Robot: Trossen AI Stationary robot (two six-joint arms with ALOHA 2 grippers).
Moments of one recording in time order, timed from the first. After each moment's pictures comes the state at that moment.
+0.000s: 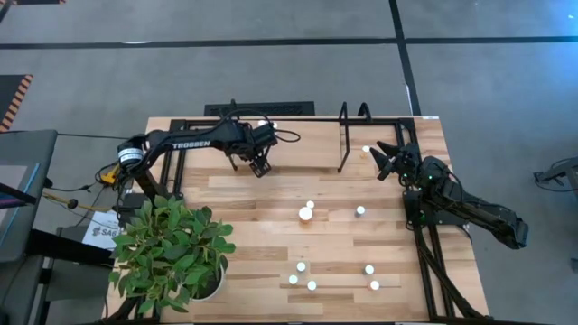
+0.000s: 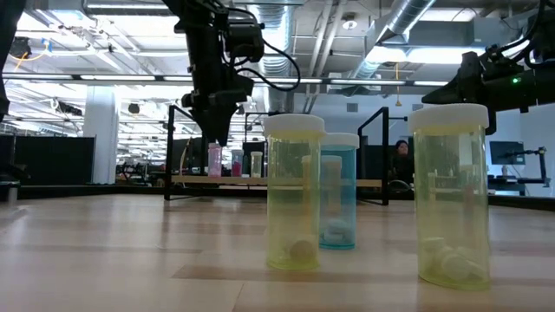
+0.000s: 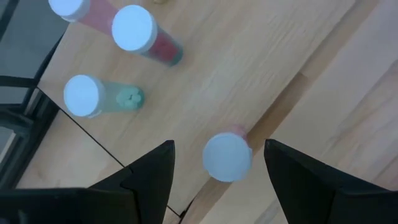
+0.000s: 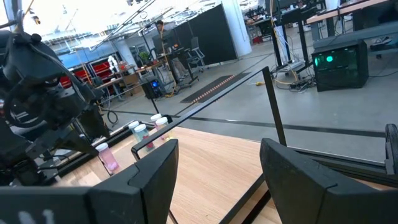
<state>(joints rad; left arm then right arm) 0.36 1.70 1.34 -0.93 -0.27 -0.22 -0.52 0.04 0.01 0.06 0.24 0.35</state>
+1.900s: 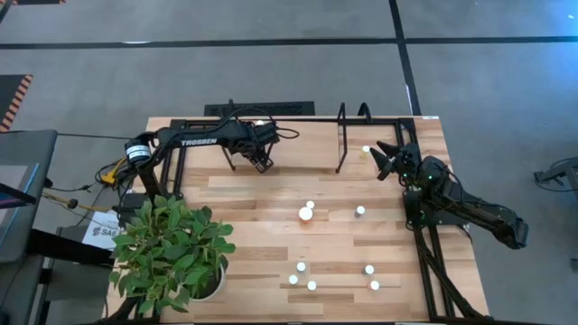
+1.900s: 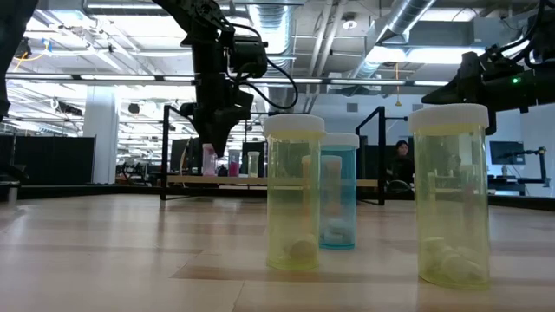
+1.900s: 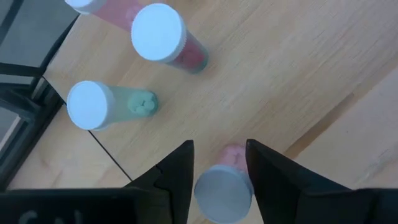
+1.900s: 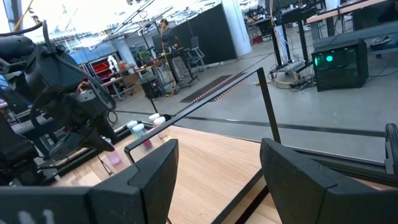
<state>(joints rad) 0.41 1.77 1.34 -0.91 -0.32 -0.28 -0.52 0.04 0.01 0.06 0.24 0.35</state>
